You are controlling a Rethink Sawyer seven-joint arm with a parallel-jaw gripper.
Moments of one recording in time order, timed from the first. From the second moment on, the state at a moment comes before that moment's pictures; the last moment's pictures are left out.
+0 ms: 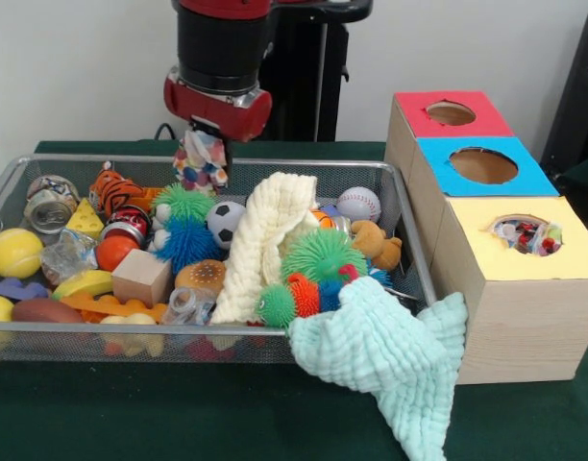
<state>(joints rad) -0.33 -0.66 -0.07 1.69 -0.10 0.51 1.99</state>
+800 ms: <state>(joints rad) -0.14 -0.58 -0.19 1.64 0.08 0.52 2.01</state>
